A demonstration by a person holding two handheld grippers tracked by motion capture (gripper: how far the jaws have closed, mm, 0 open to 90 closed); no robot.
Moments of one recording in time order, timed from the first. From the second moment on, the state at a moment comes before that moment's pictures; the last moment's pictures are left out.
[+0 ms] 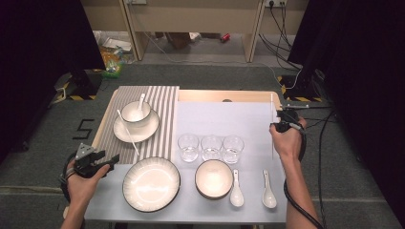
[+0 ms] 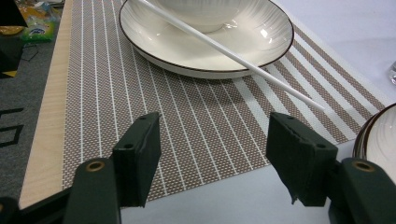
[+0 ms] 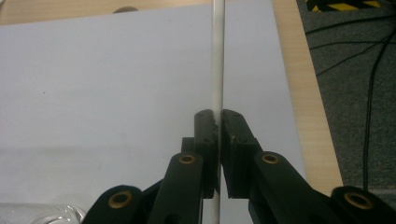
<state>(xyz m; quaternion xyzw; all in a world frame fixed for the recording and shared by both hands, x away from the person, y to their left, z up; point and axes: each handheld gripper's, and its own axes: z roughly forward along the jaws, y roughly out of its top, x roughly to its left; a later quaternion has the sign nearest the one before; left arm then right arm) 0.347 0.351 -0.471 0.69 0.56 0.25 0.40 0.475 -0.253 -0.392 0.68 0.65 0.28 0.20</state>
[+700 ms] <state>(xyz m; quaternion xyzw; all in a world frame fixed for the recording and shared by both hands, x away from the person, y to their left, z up) 0.348 0.350 -0.470 0.69 0.55 0.25 0.40 0.472 -0.248 -0.381 0.66 0.63 0.33 0.25</state>
